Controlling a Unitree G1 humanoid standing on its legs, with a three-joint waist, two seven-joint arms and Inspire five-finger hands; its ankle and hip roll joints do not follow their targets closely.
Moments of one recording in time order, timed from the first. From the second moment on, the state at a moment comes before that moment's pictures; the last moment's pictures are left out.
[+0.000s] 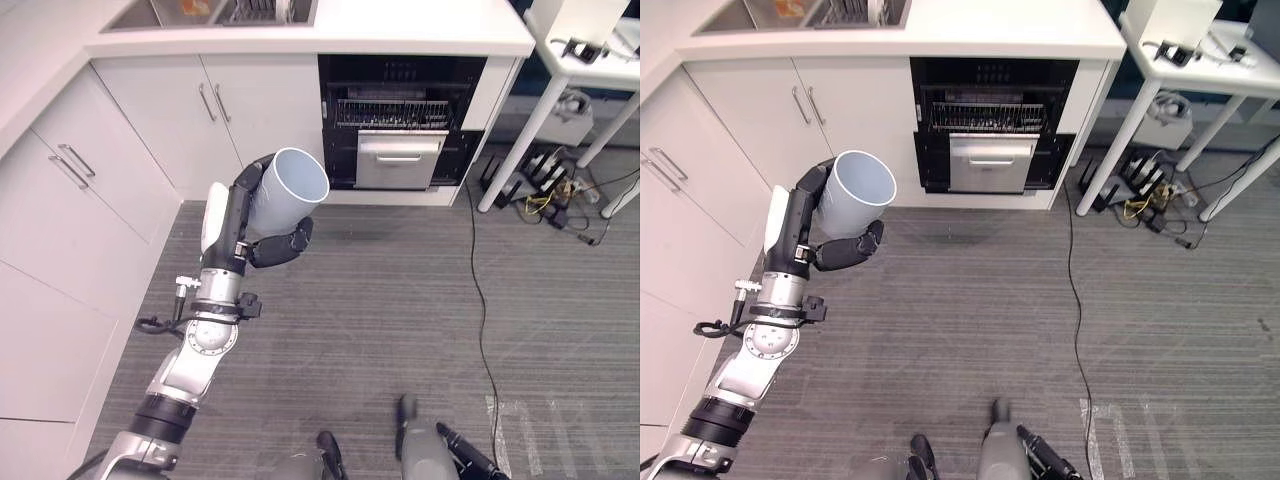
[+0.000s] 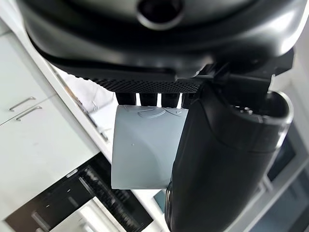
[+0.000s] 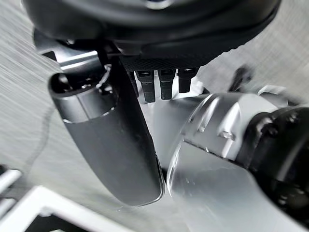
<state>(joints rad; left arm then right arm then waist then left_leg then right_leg) -0.28 0.58 -0.17 0.12 0.13 -0.34 0.33 0.08 -0.22 -0.17 1.14 0.95 0.13 0.37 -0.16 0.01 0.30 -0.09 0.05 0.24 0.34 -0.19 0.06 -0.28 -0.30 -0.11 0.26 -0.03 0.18</state>
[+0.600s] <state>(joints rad) -0.15 0.57 -0.19 0.08 0.13 -0.33 0.38 0.10 -0.32 -0.07 1.26 0.86 0.09 0.38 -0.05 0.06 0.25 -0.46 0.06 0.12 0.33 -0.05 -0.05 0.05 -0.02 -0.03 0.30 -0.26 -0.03</state>
